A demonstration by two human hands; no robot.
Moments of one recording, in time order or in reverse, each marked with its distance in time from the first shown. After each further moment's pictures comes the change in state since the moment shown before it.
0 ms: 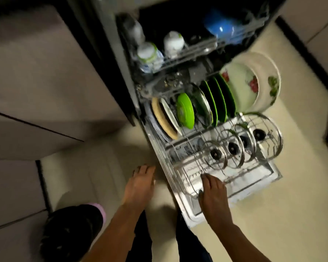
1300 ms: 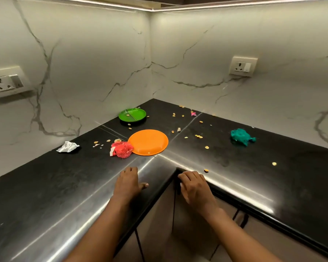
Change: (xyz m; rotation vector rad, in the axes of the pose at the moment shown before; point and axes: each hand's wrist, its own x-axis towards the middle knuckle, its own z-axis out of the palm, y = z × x) left_hand -0.384 -0.400 -0.422 -0.142 0.696 -1.041; right_hand 0.063 -0.710 -0.260 0.204 0.286 -1.464
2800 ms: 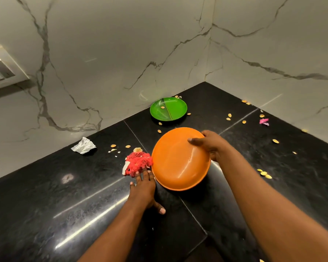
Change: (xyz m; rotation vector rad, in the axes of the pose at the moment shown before) left_hand 0.190 -0.017 0.022 -0.029 -0.510 -0.376; right_hand 0.371 0.111 0.133 1.034 -0.668 0.780
